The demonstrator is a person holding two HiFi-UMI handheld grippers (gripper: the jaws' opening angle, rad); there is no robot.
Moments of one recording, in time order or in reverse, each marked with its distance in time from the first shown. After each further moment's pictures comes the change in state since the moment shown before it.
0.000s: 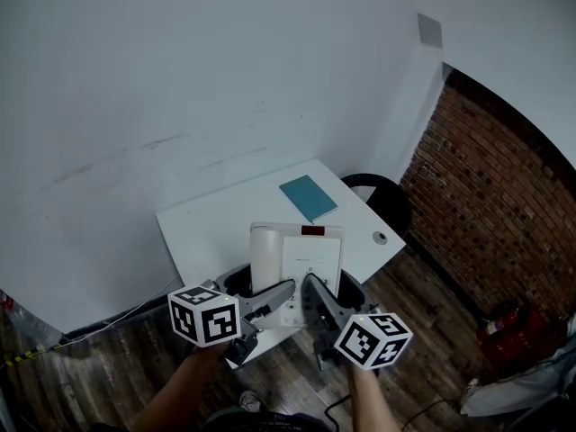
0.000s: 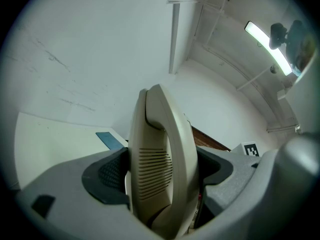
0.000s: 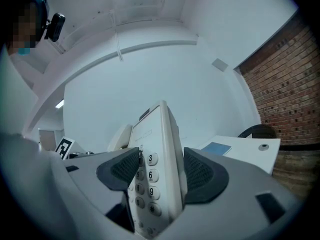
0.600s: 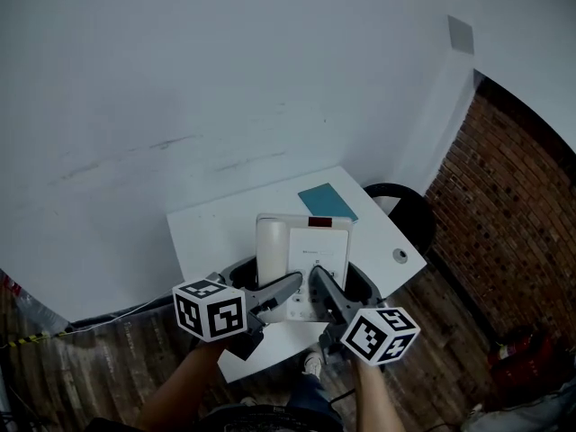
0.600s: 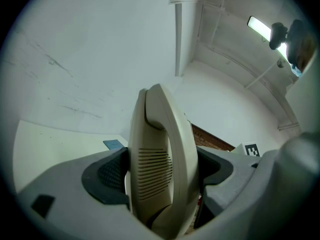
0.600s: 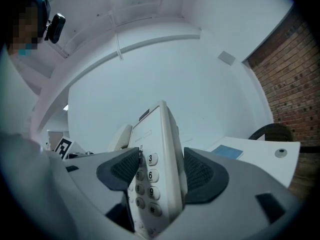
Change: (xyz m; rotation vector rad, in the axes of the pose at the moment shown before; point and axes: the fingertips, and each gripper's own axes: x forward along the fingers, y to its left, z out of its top) left arm 0.044 0.044 0.026 0.020 -0.052 0.091; right arm 0.064 -0.038 0.016 -0.005 0.007 0.099
